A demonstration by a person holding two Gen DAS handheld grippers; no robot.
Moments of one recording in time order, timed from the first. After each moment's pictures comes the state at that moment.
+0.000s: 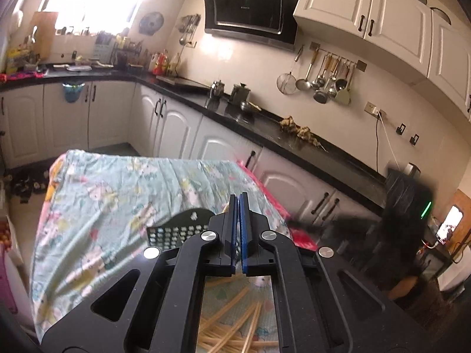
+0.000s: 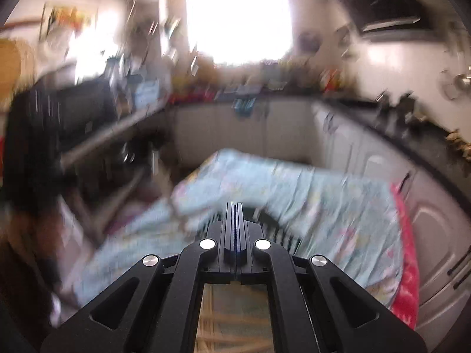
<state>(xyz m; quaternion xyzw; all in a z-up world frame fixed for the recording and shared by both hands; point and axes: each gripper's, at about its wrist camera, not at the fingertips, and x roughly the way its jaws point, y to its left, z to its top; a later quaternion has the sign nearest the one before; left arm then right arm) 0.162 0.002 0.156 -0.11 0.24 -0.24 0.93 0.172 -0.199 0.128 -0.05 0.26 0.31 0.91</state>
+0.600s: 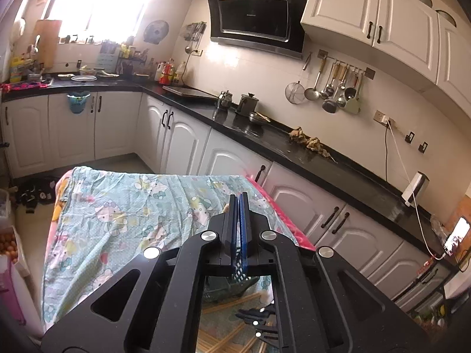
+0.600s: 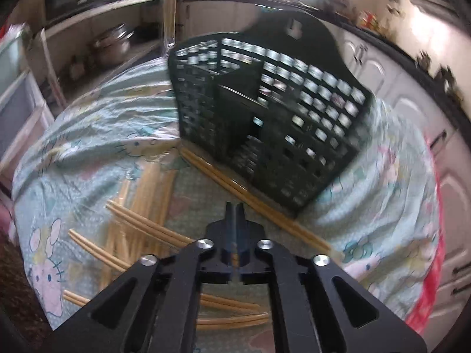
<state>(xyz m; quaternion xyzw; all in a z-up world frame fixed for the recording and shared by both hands) 0.197 0.010 0.178 -0.11 0.23 -0.23 0.94 0.203 -0.162 -0.056 -0.18 0.41 0.30 0.84</state>
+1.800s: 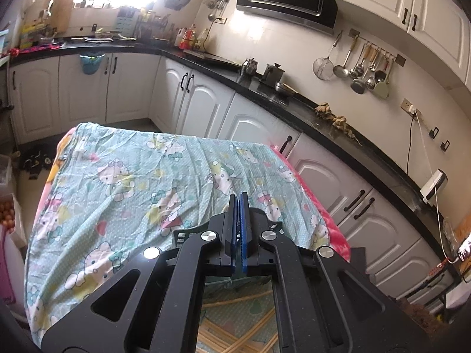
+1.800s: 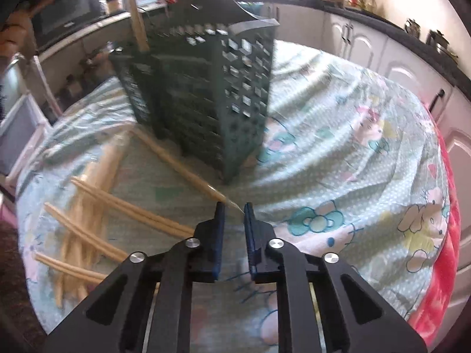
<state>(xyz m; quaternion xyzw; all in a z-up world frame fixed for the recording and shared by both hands) 0.245 0.018 0.100 -0.13 0.30 -0.19 0.93 0.224 -0.239 -0.076 -0.13 0.41 0.33 0.84</state>
